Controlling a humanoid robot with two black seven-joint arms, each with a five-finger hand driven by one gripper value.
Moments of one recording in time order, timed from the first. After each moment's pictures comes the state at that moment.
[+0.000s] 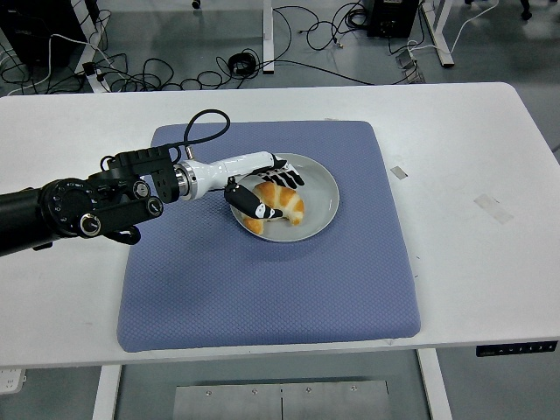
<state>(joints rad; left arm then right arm) -1.23 0.23 0.24 -0.90 0.72 0.01 -0.33 -0.12 0.00 0.08 0.14 -0.10 -0.13 0.25</state>
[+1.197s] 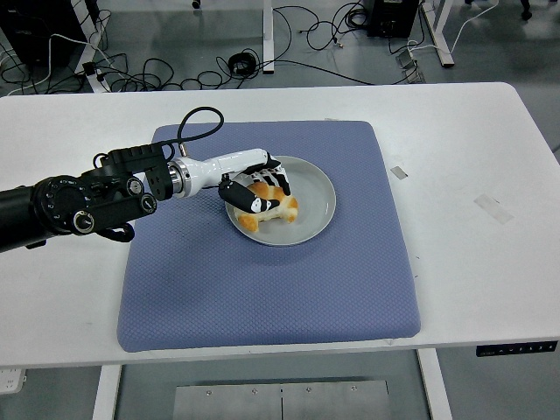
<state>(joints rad) -1.24 0.25 0.25 -0.90 0.71 0.00 -0.34 -0.12 0.00 0.08 0.14 -0.10 -0.13 0.25</state>
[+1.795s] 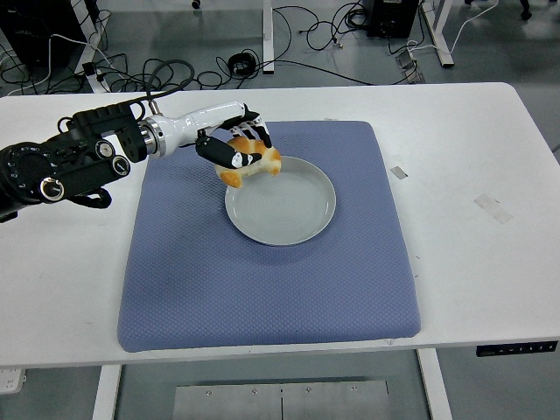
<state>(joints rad) -1.30 0.34 0.18 -0.89 0.71 0.00 -0.35 -0.12 0.00 0.08 0.14 -0.10 -0.13 0.25</state>
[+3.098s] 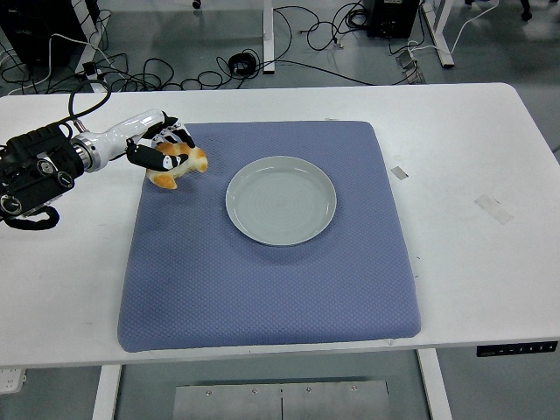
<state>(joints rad) -1.15 0.41 0.16 -0.71 0.65 0.01 -0.36 -0.12 0.00 0.08 0.14 -0.10 -0.14 0.25</state>
